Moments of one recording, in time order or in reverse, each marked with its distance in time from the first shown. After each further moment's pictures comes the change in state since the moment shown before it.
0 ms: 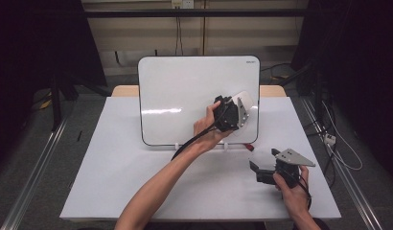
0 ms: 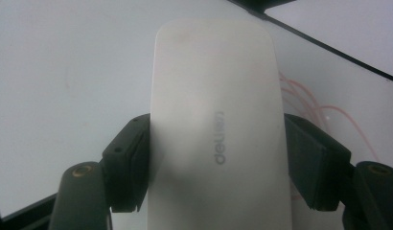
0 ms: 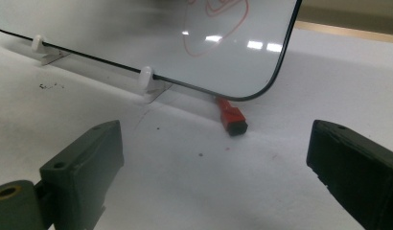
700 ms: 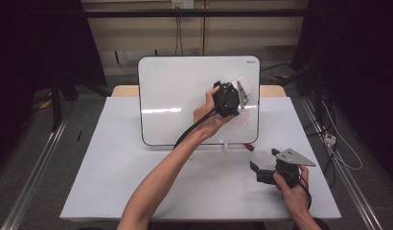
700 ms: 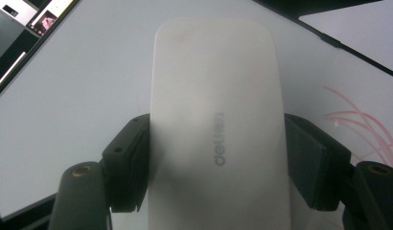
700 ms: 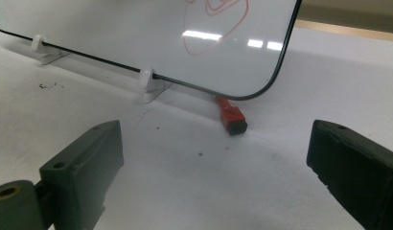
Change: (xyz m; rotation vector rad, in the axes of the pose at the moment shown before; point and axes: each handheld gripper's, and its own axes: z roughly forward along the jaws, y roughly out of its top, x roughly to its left) left arm 0.033 0.017 0.006 0.011 0.059 -0.030; right arm 0.000 0.000 0.000 0.001 0.000 0.011
